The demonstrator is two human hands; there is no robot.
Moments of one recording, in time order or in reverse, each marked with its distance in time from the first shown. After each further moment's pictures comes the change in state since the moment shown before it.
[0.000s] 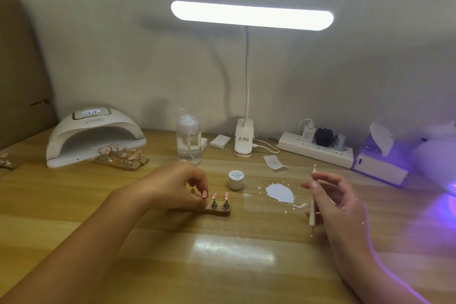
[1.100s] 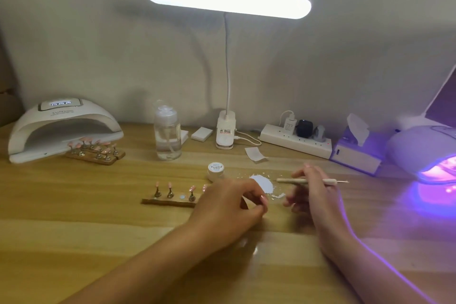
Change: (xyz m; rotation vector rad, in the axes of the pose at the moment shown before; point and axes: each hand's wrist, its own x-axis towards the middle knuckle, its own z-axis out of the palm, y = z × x) left_hand -0.001 0.114 0.070 -0.438 0.251 0.170; right_hand 0.017 -0.002 -0.009 0.042 -0.036 0.218
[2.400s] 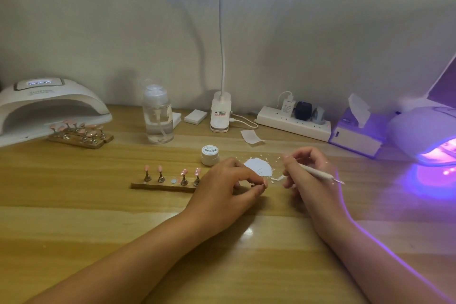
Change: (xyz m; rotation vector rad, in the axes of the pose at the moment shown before) left_hand 0.007 -0.025 0.020 -0.077 0.056 0.037; right_hand -0.003 0.003 0.000 -0.205 0.017 -0.118
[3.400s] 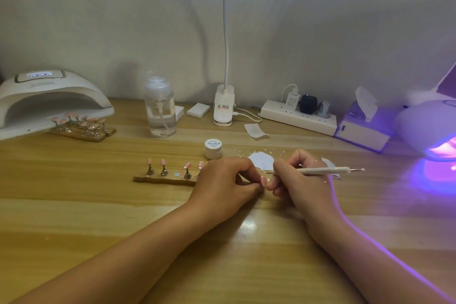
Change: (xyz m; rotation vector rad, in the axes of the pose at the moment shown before) left_hand 0.005 -0.007 0.002 0.036 0.016 -0.071; right_hand -0.014 -0.005 0.019 0.138 -0.123 0.089
